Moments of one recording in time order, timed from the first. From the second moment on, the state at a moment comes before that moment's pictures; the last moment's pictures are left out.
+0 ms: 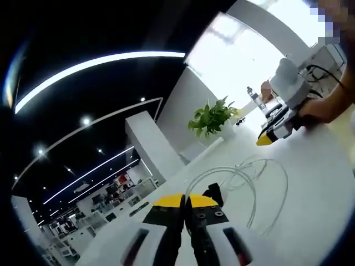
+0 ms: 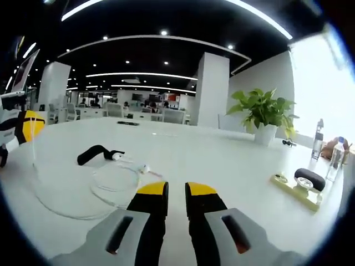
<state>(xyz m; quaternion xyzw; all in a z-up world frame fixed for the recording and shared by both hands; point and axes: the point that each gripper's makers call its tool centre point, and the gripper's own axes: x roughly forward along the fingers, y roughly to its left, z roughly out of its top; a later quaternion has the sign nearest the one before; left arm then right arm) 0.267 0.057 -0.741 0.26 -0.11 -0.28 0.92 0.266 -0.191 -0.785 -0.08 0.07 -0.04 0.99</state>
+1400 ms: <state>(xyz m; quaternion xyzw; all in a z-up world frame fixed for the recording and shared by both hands) 0.276 0.085 -0.737 0.16 -0.09 -0.25 0.95 0.267 -0.143 -0.772 0.03 0.09 0.18 0.98</state>
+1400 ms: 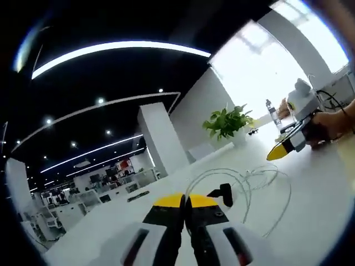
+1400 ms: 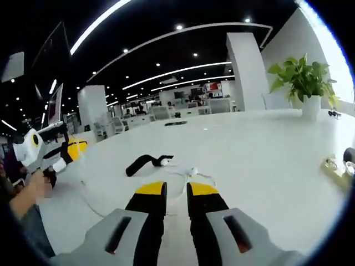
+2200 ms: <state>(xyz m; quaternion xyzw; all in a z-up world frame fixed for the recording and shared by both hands) 0.276 0.080 -0.728 0.18 -0.11 -0.22 0.95 0.250 -0.183 -0.733 0.09 0.05 0.24 0.97</state>
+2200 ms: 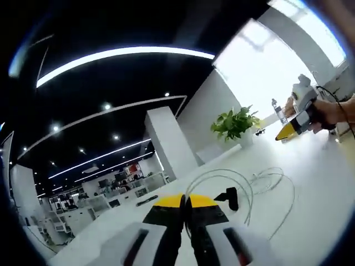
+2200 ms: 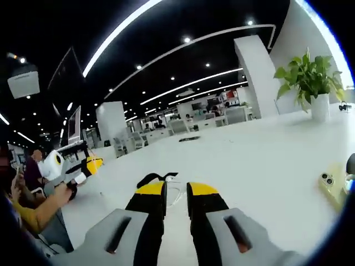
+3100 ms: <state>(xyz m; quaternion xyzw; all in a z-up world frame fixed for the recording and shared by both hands) 0.271 0.067 -0.727 0.21 -0.13 -0.25 0.94 0.283 -0.153 -0.749 0.09 0.03 0.24 0.97</state>
